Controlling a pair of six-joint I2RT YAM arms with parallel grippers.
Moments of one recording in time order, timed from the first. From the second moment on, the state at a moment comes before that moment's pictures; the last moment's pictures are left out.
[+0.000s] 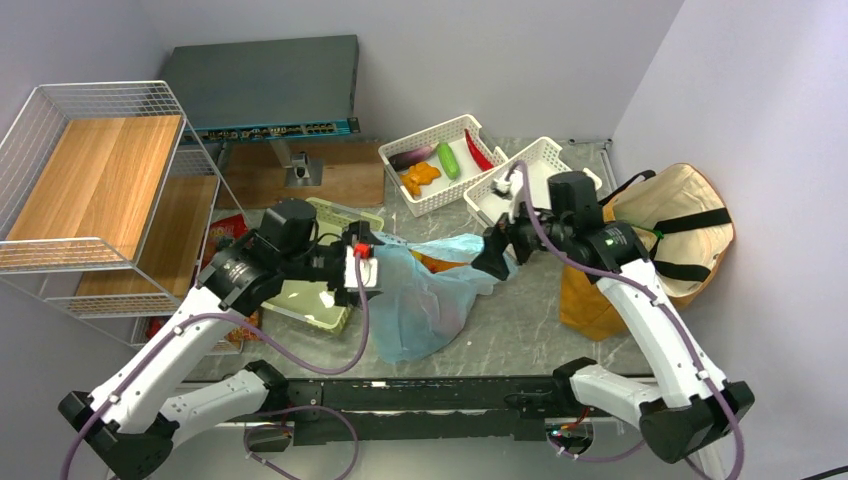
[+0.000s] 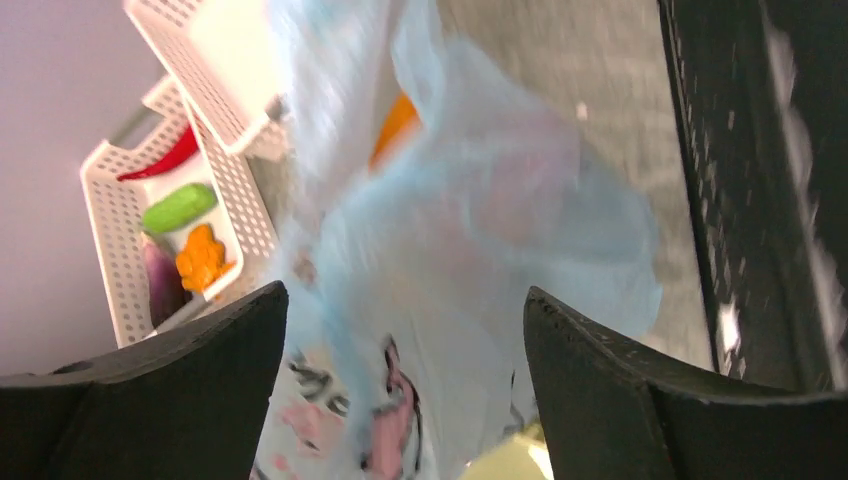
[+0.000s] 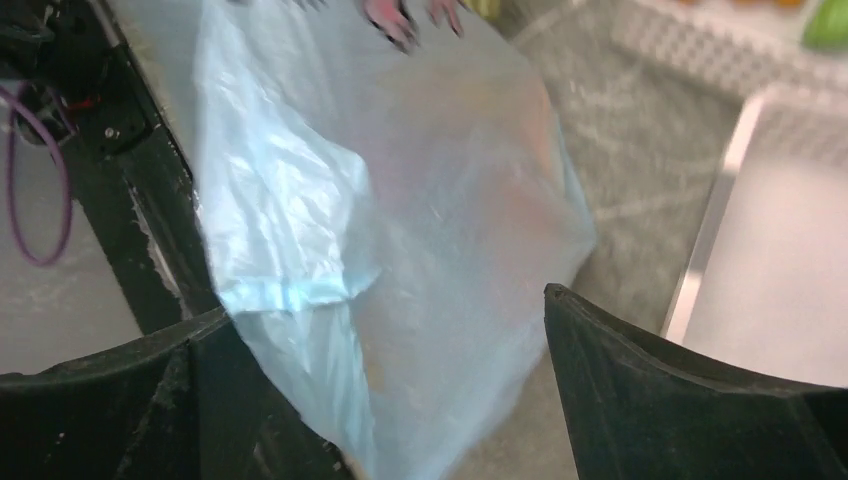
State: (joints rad) left arm -0.62 0.95 1.07 -0.77 0.64 0.96; right arm 0.30 1.05 1.16 -0.84 -0.62 -0.23
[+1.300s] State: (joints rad) left arm -0.54 0.95 1.00 -0.96 0.66 1.29; right arm 0.15 1.08 1.13 -0.91 -0.74 -0.12
